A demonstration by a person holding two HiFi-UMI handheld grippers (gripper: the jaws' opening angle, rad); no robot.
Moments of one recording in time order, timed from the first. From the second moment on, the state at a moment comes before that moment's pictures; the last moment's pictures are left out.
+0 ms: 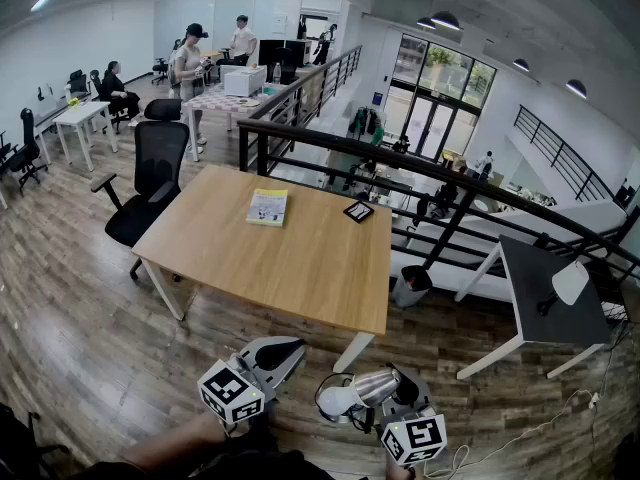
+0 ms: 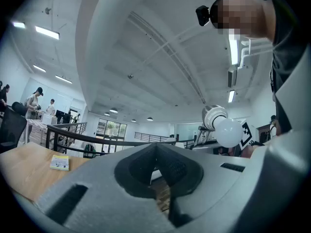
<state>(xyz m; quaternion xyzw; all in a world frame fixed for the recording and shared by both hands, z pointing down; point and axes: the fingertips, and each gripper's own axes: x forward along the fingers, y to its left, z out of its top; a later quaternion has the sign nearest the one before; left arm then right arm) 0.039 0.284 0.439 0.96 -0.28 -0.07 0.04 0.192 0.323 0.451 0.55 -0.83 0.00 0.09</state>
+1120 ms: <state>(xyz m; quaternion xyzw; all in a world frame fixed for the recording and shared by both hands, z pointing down) 0.013 0.207 0.447 0.96 -0.27 -0.07 0.05 0.161 0.245 0.449 0.55 -0.83 0.01 0.08</state>
